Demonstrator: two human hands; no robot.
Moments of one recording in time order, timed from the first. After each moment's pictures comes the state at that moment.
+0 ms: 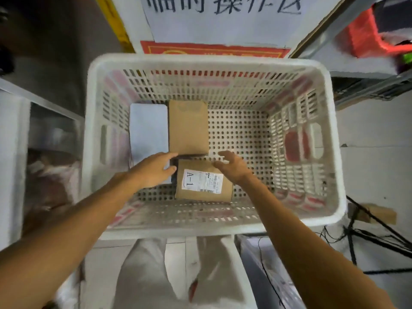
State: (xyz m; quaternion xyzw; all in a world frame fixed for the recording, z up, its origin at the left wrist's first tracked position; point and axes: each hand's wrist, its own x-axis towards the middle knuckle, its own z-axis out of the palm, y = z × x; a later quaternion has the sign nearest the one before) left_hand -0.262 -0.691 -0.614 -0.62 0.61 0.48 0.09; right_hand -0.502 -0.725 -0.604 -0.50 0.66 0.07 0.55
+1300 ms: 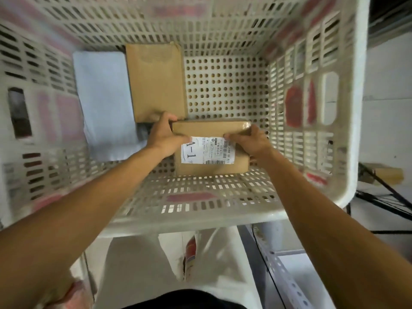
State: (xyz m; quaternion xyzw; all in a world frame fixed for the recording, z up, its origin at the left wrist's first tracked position) left_hand -0.380 -0.716 -0.687 -0.76 0.35 0.54 -0.09; right_hand -0.606 -0.742 -0.668 -0.29 0.72 -0.03 0.62
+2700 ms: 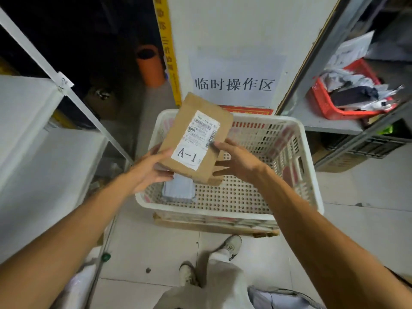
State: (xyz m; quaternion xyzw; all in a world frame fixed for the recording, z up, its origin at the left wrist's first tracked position) left_hand -0.244 -0.582 -0.409 -0.61 0.24 0.63 -0.41; right_hand -0.488 -0.673 -0.398 -0.43 0.44 -0.18 0.77
